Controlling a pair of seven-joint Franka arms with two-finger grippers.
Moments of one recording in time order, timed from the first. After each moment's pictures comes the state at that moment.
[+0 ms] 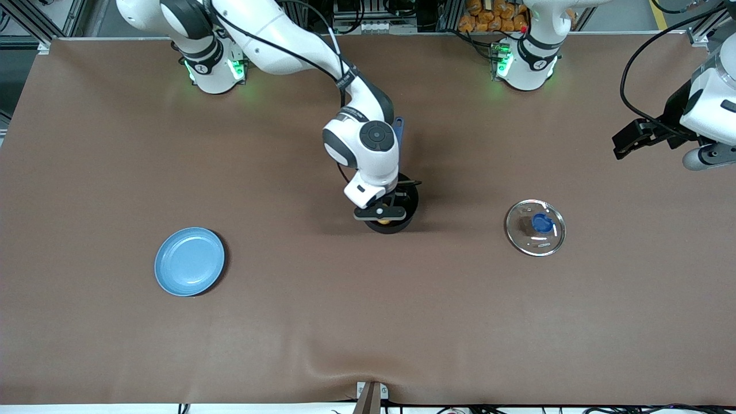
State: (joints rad) left arm 0.08 0.03 -0.21 -1.50 0.08 1.49 -0.30; right arm 0.83 0.79 -0.03 -1.35 -0.04 2.22 0.87
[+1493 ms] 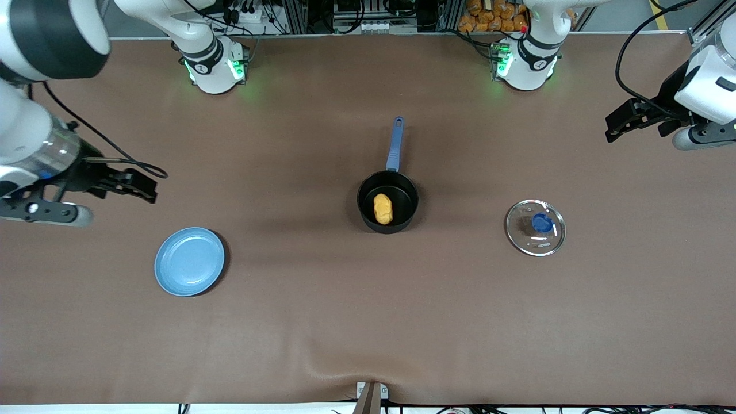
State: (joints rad) left arm 0.09 -0.04 -0.22 -1.56 0.01 1.48 -0.23; right arm 0.16 0.26 -0.04 -1.27 0.00 1.50 0.20
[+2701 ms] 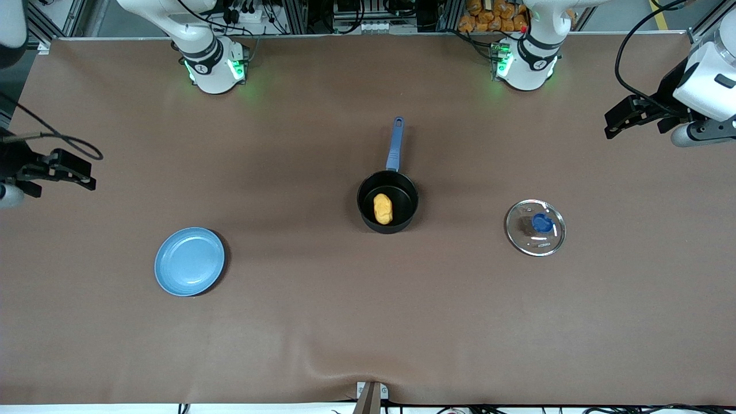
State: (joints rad) left arm 0.09 -0.05 -0.22 -1.56 0.01 1.47 -0.23; right arm 0.04 0.15 -0.02 -1.36 -0.02 1.56 -0.13
